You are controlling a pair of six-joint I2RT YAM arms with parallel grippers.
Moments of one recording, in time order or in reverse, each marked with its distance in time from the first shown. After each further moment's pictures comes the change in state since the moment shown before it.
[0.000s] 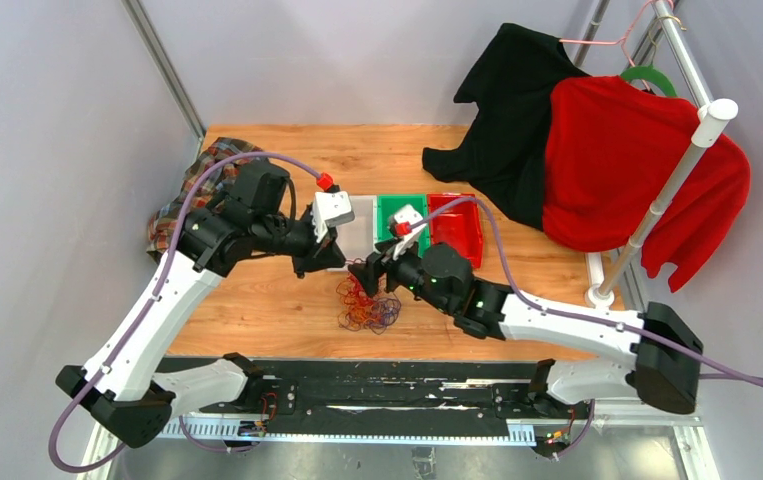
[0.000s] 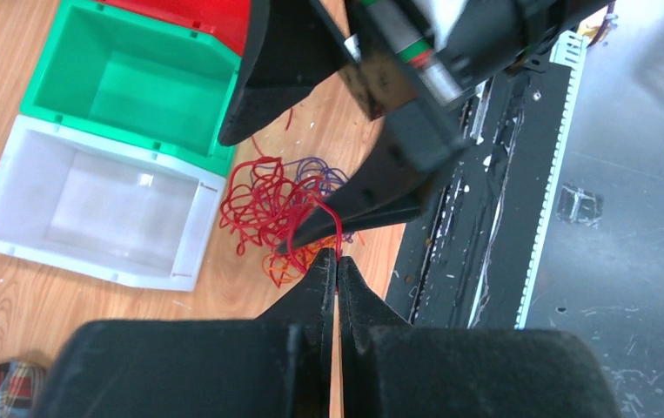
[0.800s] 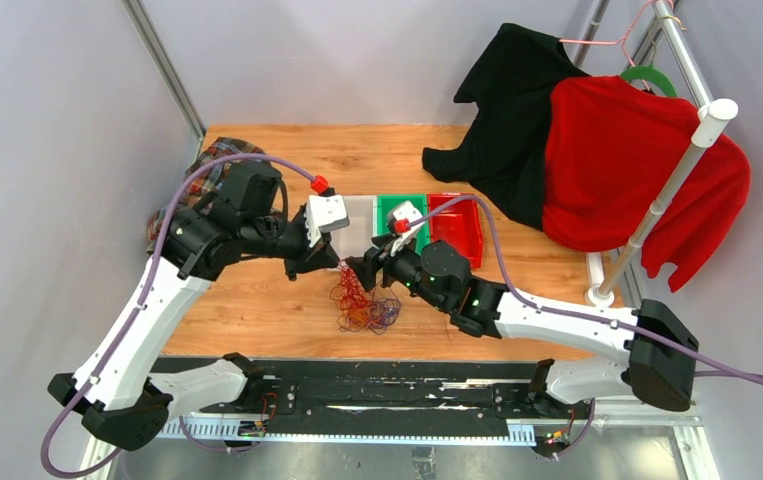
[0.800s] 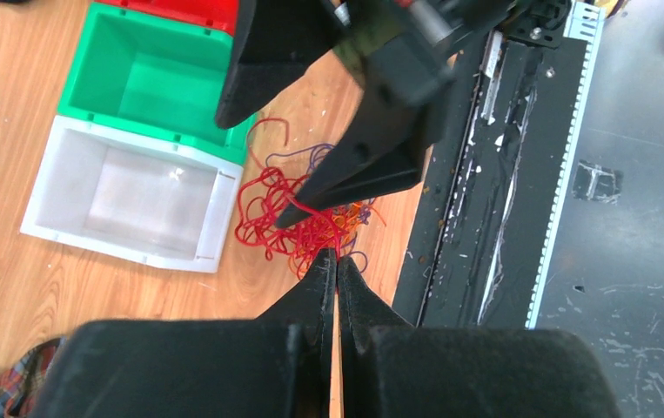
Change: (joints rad) left arm -0.022 -0.021 0.066 -0.083 -0.051 0.053; right arm 0.000 -0.014 -0.001 0.050 -0.011 -0.017
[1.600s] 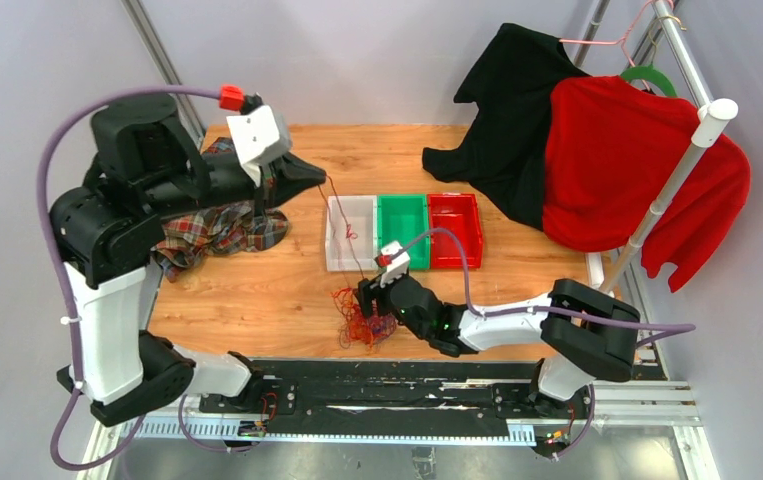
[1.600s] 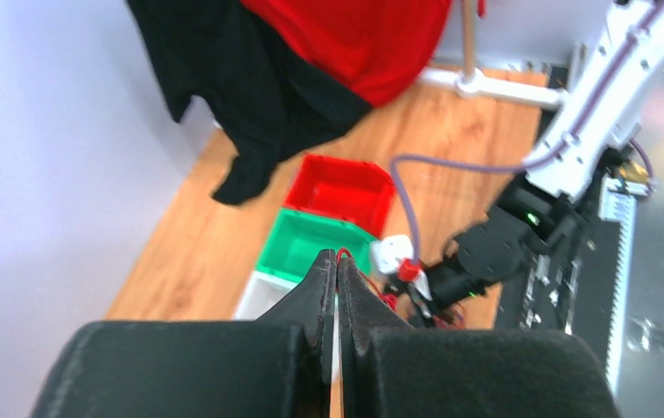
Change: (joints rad) left arm -0.011 0.230 0.863 -0.118 -0.034 -0.087; right arm 0.063 0.315 -0.167 0.249 0.214 0.095
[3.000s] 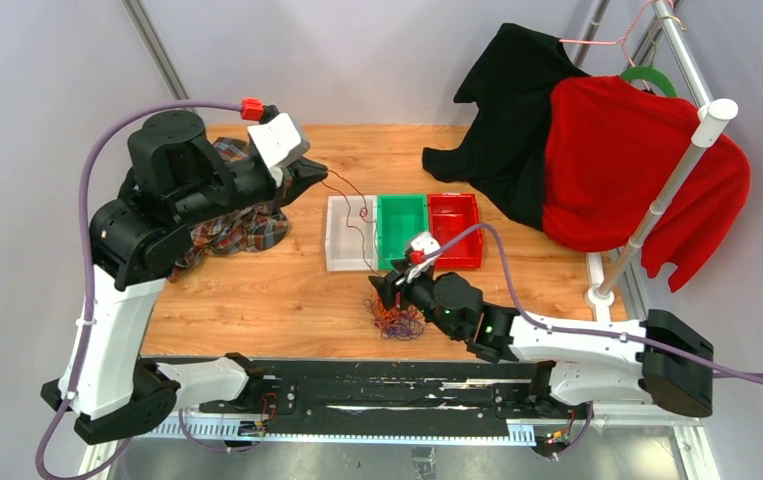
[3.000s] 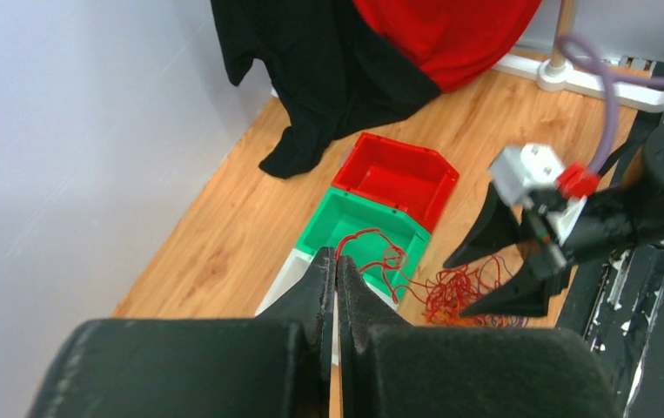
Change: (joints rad) left arm -0.003 -0.139 -0.379 0.267 -0.173 -0.022; right arm 0.021 -0.441 -0.064 -0.150 0.016 -0.114
